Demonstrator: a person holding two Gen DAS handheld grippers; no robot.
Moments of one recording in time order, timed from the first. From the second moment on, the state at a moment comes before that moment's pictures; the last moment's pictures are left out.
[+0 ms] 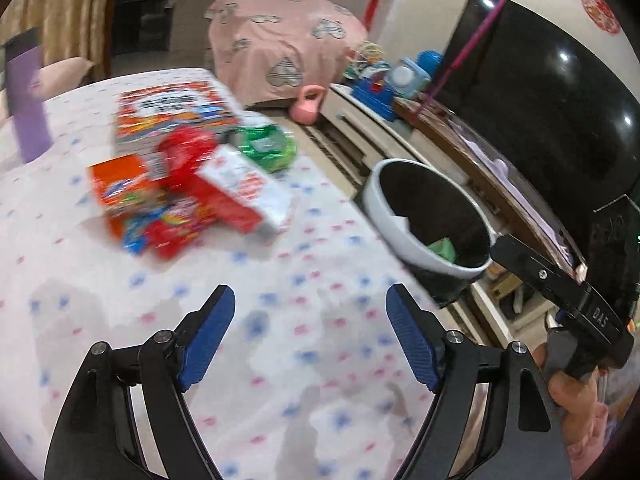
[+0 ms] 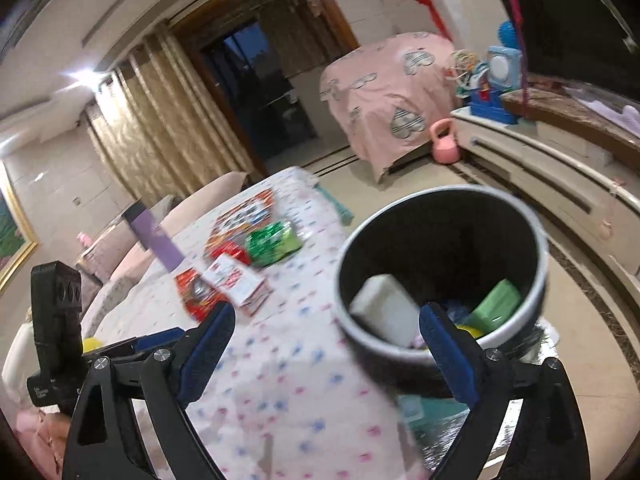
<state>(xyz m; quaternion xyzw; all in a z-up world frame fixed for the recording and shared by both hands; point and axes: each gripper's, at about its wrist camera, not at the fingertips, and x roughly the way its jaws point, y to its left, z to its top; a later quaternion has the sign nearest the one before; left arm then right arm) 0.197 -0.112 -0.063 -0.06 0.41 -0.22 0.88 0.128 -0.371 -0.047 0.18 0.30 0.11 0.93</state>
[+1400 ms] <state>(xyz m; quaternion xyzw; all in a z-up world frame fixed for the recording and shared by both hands) 0.260 0.006 -0.089 -0.10 0.41 -0.12 0.90 0.219 -0.232 -0.075 0.02 0.37 0.23 0.90</state>
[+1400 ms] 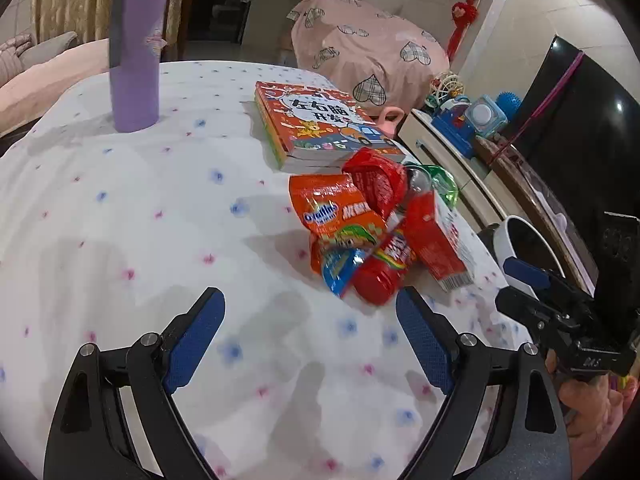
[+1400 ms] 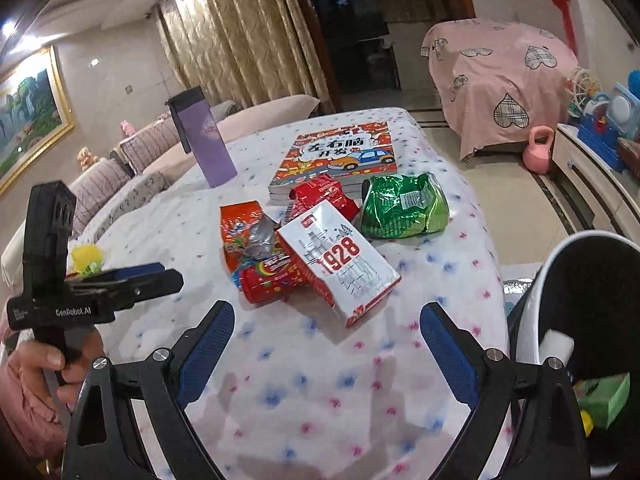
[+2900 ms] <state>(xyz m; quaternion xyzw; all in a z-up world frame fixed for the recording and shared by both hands) 0.215 -0.012 -0.075 -0.10 0.41 -0.19 0.88 0.200 -0.234 -0.095 0.05 0.42 0.20 0.88</state>
